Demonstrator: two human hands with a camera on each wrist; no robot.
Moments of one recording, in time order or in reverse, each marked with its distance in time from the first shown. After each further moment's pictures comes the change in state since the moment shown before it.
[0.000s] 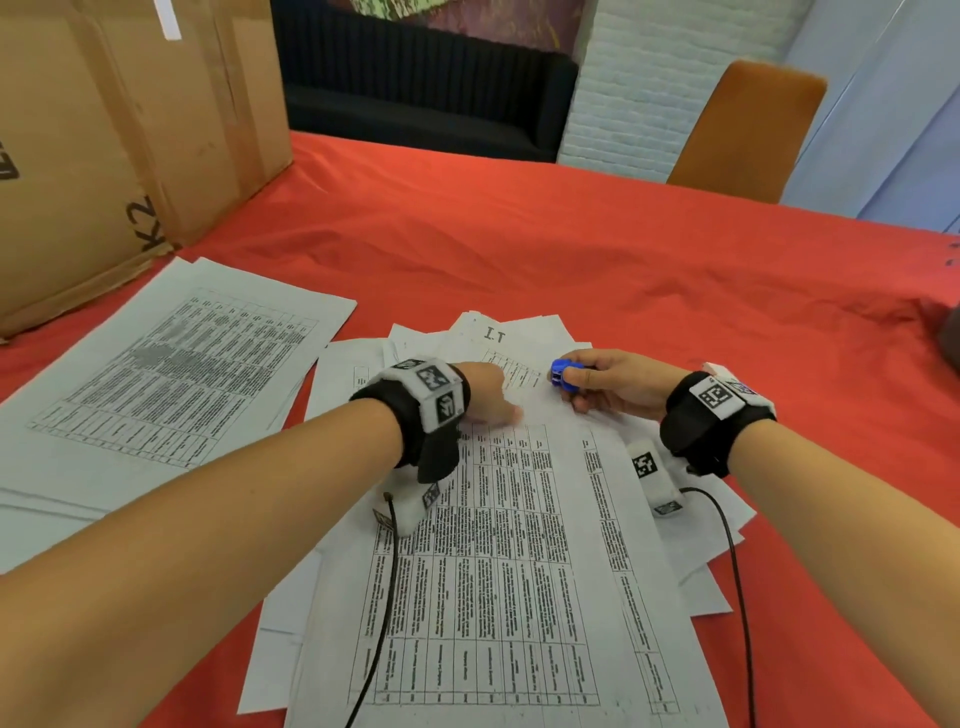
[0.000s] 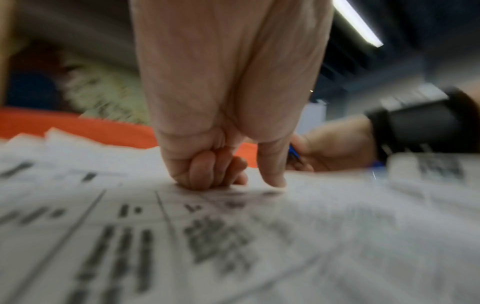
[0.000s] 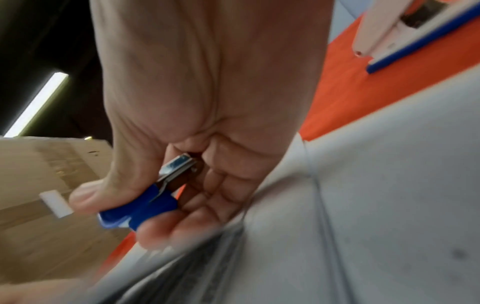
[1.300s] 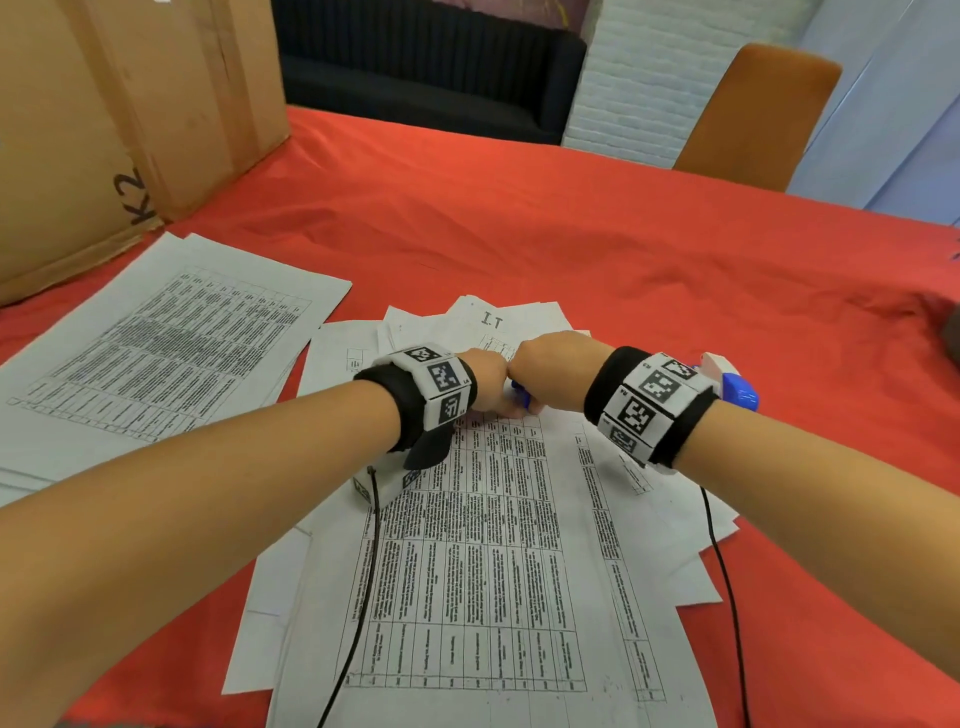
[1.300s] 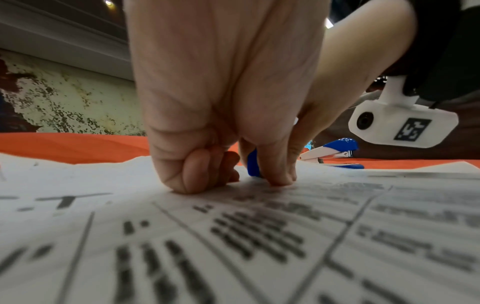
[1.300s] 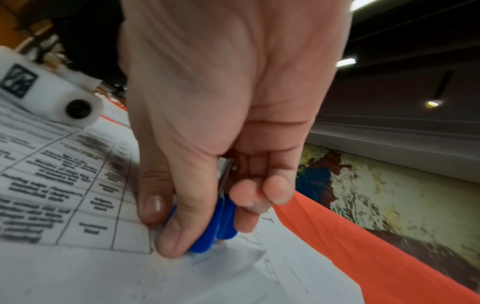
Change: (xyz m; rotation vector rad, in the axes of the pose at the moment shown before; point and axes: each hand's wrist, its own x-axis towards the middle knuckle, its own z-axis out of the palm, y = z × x) left_hand 0.009 0.008 0.008 0.060 0.042 0.053; right_hand 0.016 -0.049 0.078 -1.801 -0.031 0.027
